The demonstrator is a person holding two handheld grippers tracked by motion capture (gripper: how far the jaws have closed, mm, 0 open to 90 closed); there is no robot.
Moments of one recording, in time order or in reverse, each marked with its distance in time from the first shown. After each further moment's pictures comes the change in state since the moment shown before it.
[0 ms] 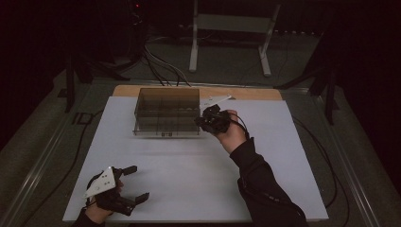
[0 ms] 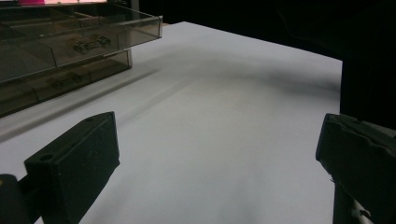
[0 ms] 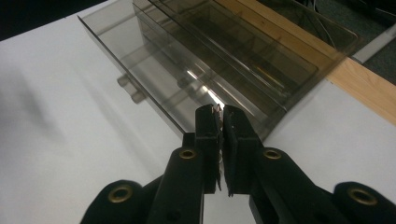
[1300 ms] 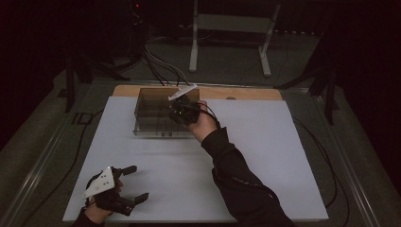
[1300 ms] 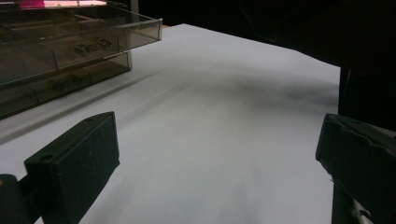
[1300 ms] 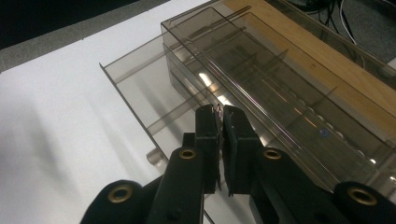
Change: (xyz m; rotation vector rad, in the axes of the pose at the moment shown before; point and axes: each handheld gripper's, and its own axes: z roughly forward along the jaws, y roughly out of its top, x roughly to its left) left arm 0.000 0.000 -0.001 -0.011 -0.005 -0.002; right arm 0.030 0.057 0.059 0.033 0.051 -0.036
